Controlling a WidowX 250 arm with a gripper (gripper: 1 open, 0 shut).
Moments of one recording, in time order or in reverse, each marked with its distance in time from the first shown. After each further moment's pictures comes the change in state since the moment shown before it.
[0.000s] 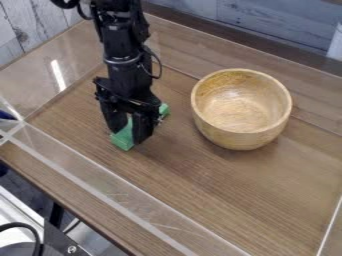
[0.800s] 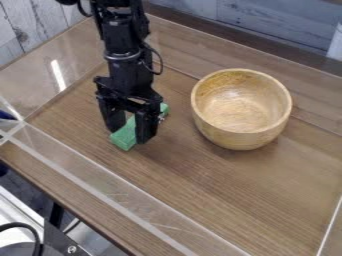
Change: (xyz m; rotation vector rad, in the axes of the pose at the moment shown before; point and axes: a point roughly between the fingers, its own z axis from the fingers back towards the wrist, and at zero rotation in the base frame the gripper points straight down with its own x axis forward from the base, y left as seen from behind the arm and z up) arm -0.001 -0.004 0.005 -0.035 0.024 0.020
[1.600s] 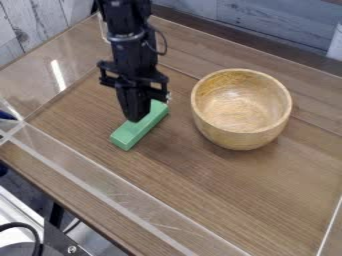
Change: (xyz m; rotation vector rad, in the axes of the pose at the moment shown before) arm 0.013 -0.003 0.022 -0.022 -0.049 0.018
